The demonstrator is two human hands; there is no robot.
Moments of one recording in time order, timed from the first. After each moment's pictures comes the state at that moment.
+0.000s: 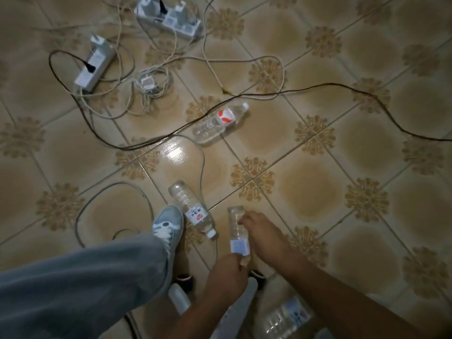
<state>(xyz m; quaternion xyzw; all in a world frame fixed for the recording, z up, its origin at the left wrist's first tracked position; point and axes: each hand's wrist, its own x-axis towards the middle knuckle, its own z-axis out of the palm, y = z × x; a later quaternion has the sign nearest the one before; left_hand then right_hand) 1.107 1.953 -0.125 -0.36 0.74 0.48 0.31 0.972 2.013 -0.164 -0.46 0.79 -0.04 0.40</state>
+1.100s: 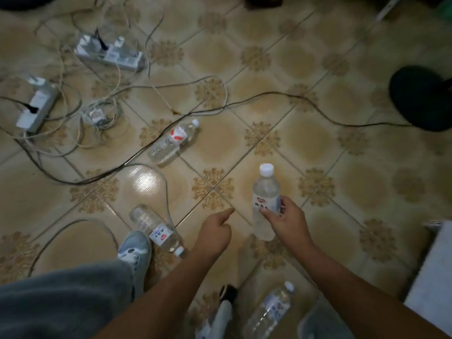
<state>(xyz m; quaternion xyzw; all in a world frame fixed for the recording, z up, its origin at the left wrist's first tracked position) 1.009 1.950 -0.065 -0.34 0.72 0.57 0.19 0.905 2.111 -0.106 -0.05 0.89 -0.39 0.23</state>
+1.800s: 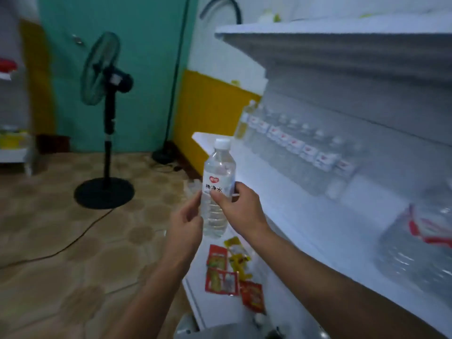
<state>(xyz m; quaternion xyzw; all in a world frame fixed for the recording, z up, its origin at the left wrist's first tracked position) 1.079 2.268 0.353 0.30 0.55 0.77 0.16 1.119 2.399 0.375 0.23 0.84 -0.37 -0.31</state>
